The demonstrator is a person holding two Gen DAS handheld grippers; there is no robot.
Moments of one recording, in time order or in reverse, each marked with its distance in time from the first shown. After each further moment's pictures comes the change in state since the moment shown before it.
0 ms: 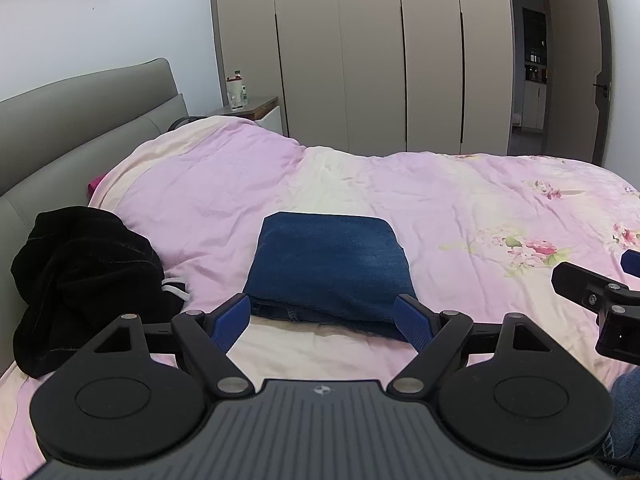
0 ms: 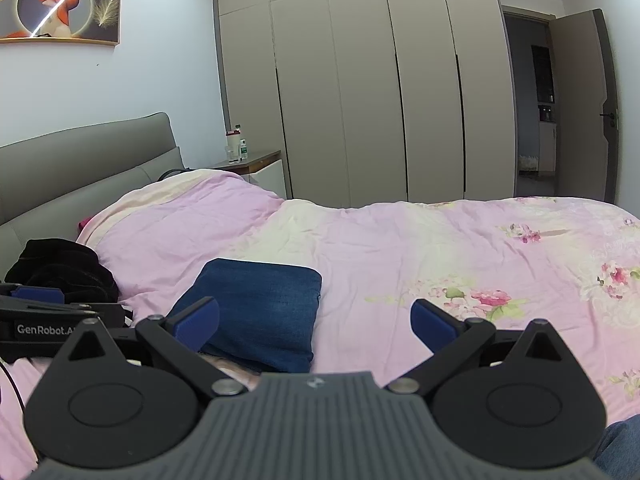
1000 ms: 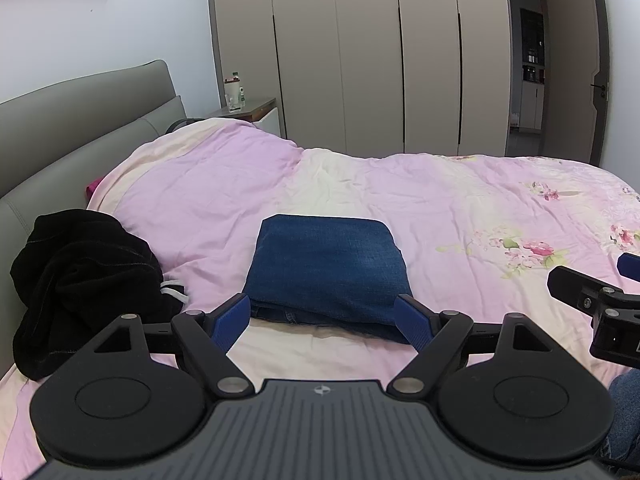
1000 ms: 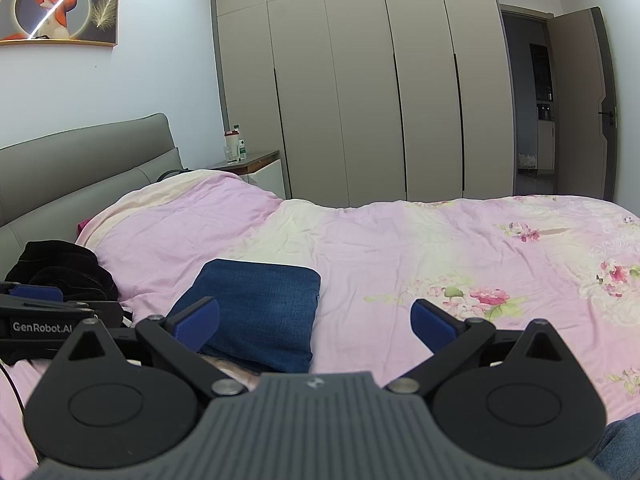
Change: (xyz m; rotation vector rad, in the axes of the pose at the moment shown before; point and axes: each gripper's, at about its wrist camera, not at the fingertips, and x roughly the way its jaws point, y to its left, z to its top) left arm -0.002 -0.001 0.002 0.005 -0.002 -0.009; right arm -0.001 0.001 0.001 0.004 0.003 -0.003
